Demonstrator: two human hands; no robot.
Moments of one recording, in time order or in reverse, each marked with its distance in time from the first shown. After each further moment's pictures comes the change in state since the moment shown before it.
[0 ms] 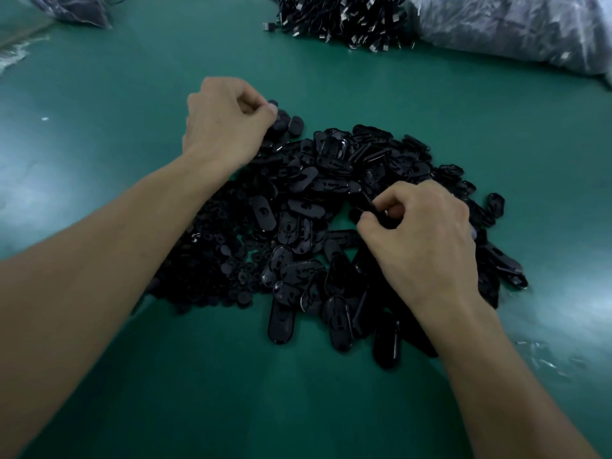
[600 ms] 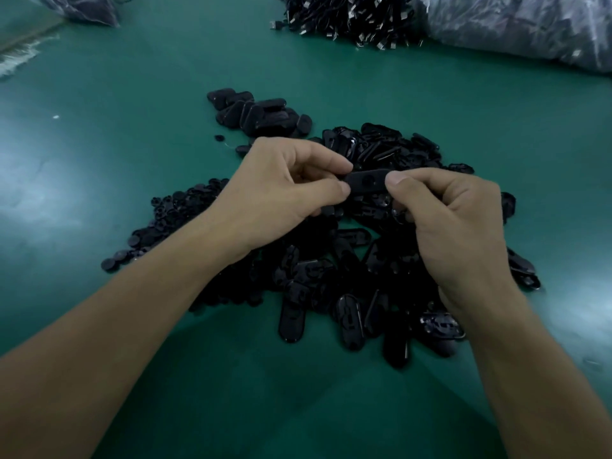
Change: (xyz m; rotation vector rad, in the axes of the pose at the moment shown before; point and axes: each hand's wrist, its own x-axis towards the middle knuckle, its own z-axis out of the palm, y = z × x) left_hand -0.083 0.021 -0.016 -0.432 -0.540 0.067; right_hand 0.007 -0.004 -0.011 0.717 -0.026 0.064
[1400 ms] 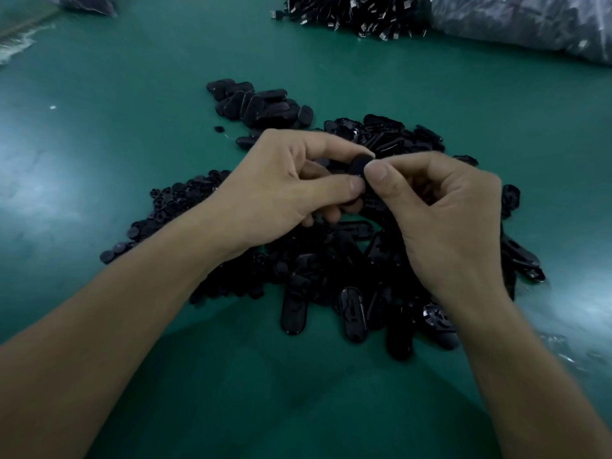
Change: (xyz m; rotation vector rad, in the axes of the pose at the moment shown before) left_hand -0.004 -0.001 -0.005 -0.012 -0.165 0.074; right_hand -0.008 -0.003 0.009 -0.012 0.018 -0.184
